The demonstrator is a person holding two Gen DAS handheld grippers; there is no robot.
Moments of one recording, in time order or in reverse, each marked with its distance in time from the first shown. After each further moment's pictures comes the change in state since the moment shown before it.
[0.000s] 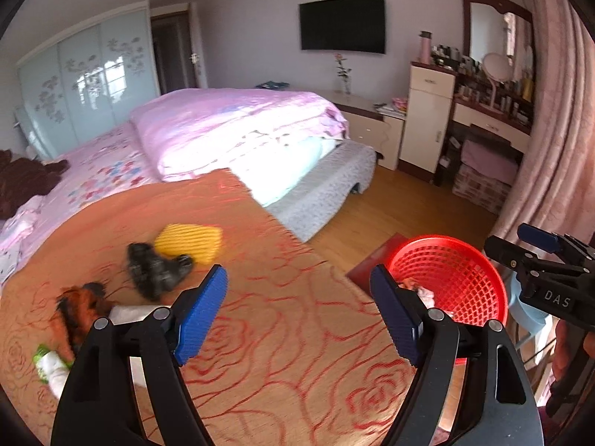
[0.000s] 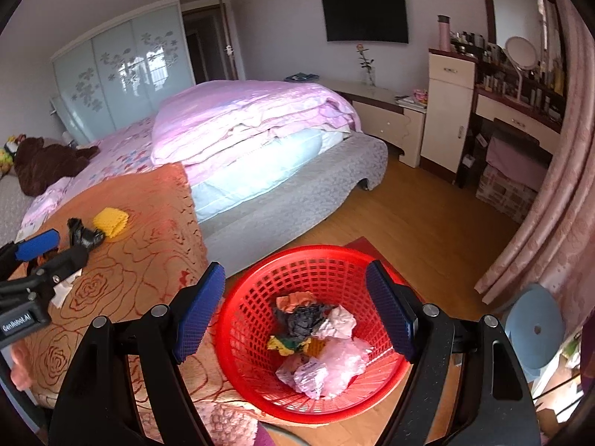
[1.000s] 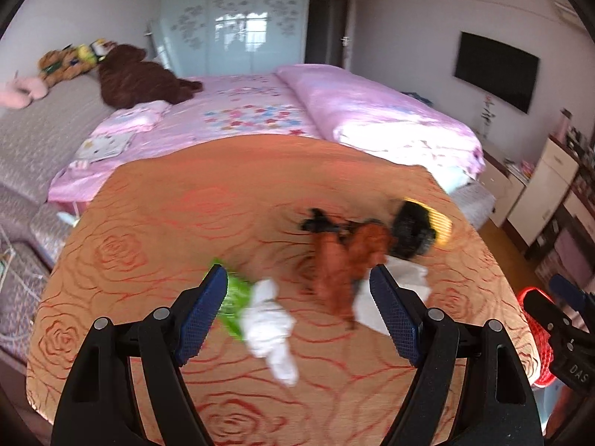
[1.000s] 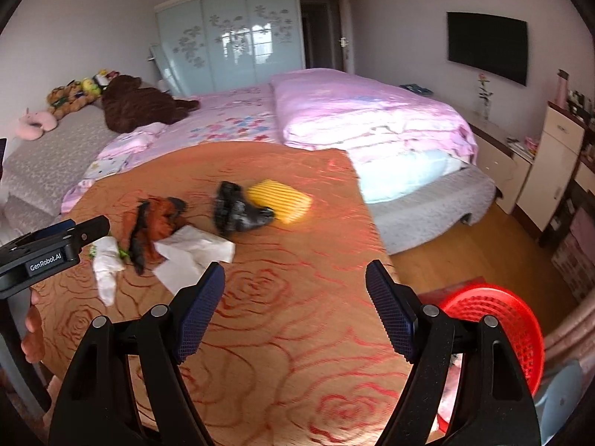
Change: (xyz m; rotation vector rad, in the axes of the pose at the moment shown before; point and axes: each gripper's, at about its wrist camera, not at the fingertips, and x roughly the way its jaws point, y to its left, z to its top) left arm -0.074 0.192 -0.062 -0.436 0.033 0.355; right arm 0.000 0.189 0.003 -0.281 0.024 0.305
